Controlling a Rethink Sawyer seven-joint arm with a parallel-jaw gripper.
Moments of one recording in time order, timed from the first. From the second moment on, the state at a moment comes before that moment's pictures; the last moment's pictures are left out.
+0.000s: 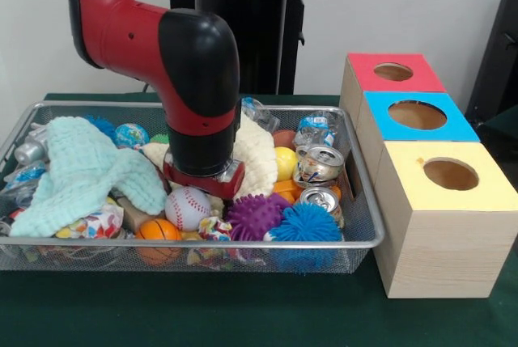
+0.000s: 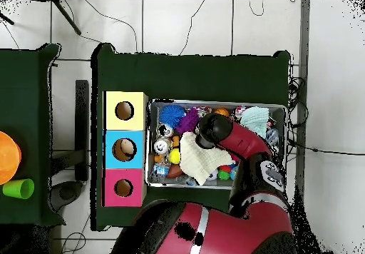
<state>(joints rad) -0.29 -0.27 -0.14 1.45 0.22 0.54 1.65</state>
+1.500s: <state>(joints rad) -0.28 -0.26 -0.16 1.45 0.22 0.50 1.66</state>
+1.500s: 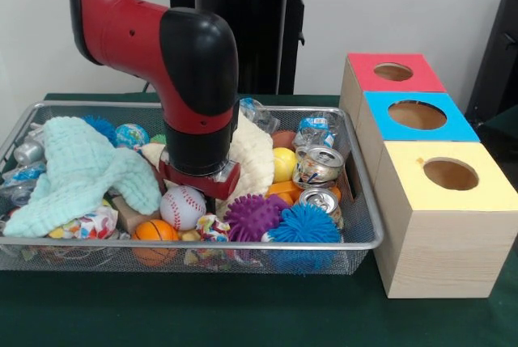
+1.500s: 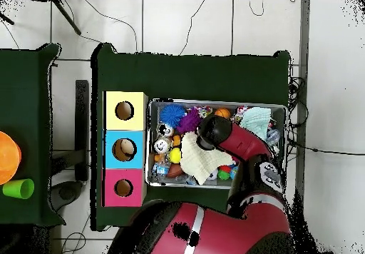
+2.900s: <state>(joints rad) -0.20 -0.25 -0.29 1.40 0.29 0.57 1.73</state>
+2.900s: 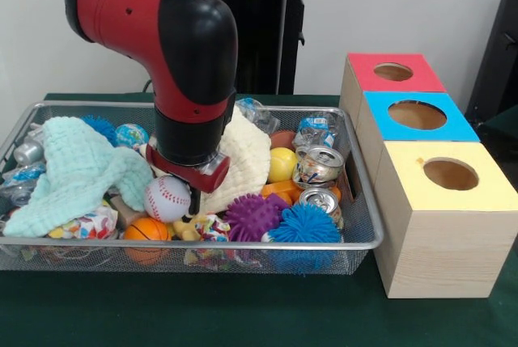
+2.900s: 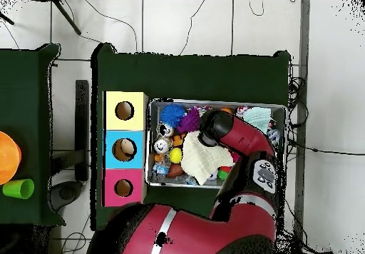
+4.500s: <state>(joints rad) -0.18 -0.28 -0.36 1.33 0.29 0.77 1.78</state>
